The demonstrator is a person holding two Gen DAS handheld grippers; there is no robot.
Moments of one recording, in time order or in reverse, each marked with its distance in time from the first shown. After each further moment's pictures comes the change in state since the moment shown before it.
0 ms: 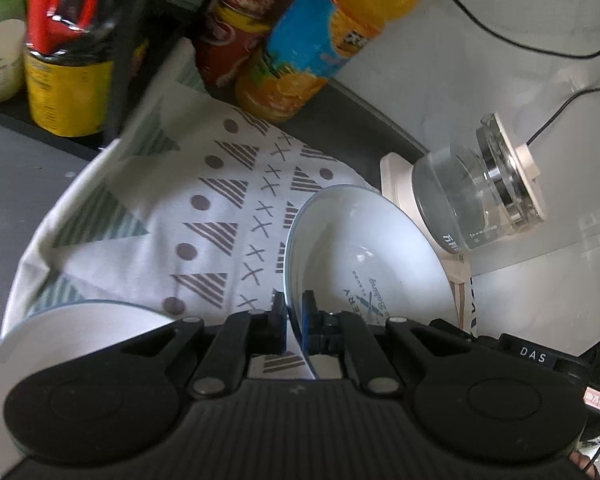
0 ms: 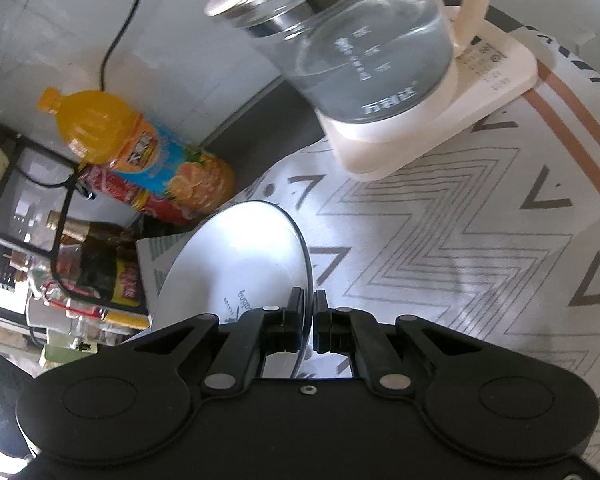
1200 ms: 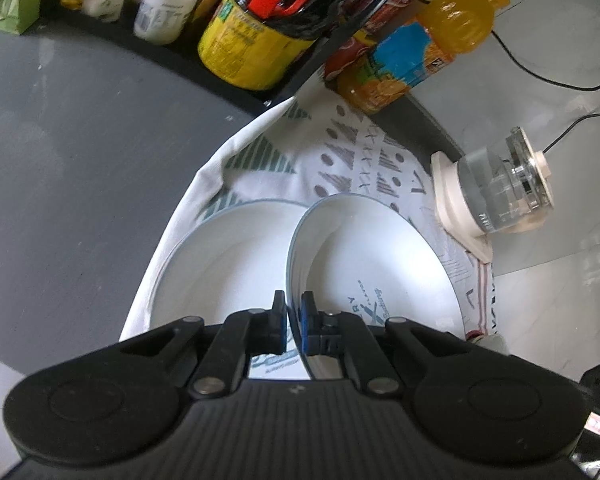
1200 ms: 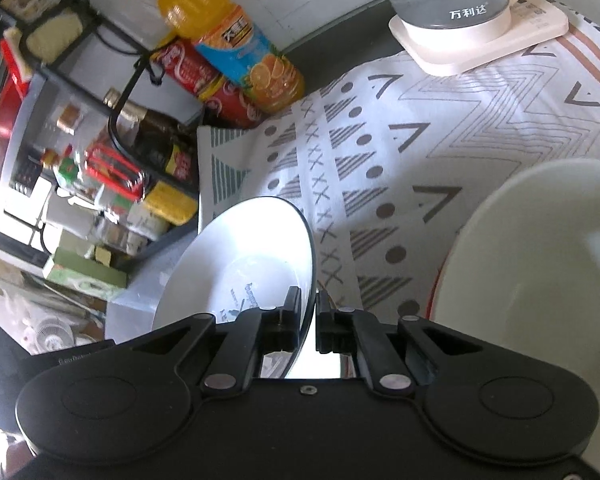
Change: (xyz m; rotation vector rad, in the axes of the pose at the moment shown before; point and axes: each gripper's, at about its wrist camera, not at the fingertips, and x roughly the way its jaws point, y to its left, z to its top) left arm -0.081 0.110 -0.069 -0.080 -0.018 0.022; right arm -0.009 0.067 -0.133 -0.121 0.026 0.002
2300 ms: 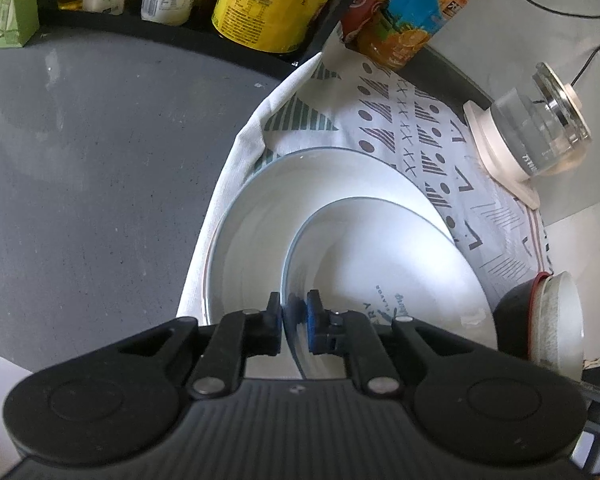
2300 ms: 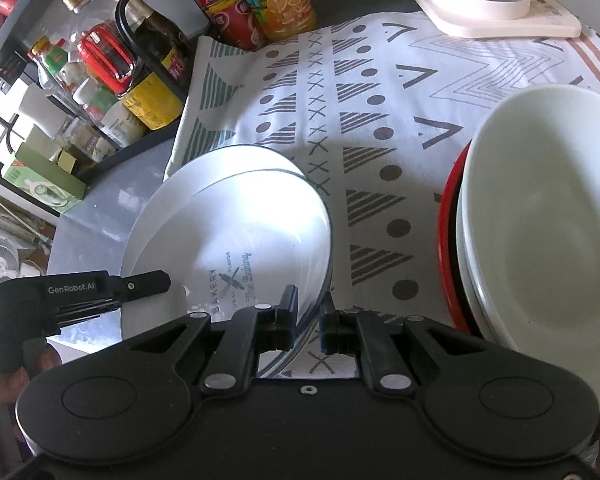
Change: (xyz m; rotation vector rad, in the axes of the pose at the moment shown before) left arm 0.019 0.016 -0.024 0.159 0.030 0.129; right arm 0.016 0.027 -0.052 -0.173 0.086 -0.157
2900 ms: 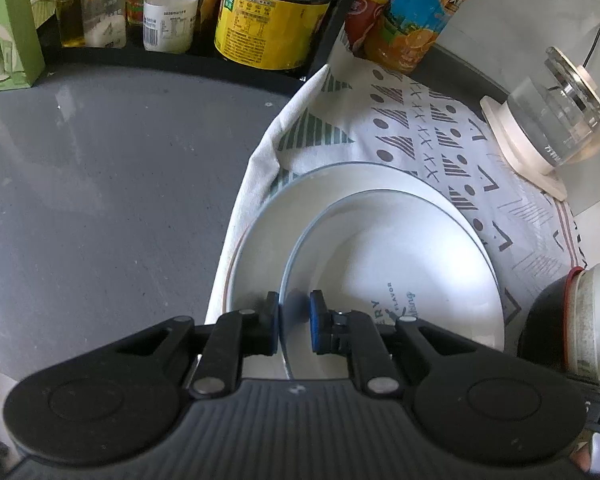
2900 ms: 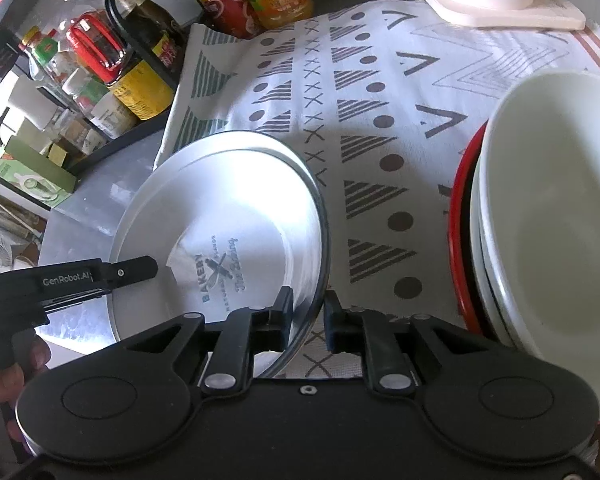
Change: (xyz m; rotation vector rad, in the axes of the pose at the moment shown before) left arm 0.006 -0.006 0.004 0.071 -0.047 0.100; right arm 0.014 -0.001 -0.002 0.011 0.020 -0.009
